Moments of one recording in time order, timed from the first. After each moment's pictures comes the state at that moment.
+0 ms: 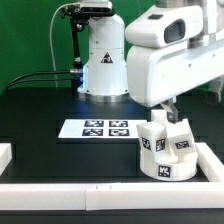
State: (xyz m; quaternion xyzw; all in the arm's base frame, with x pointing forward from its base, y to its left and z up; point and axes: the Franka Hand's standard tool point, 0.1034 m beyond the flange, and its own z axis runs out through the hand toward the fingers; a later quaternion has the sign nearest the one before) arm 0.590 0.084 0.132 -0.95 -0.30 0.01 0.09
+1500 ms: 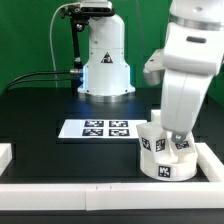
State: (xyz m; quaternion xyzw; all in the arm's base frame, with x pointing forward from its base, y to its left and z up) arm 0.570 0.085 0.086 -0.84 -0.52 0.14 0.07
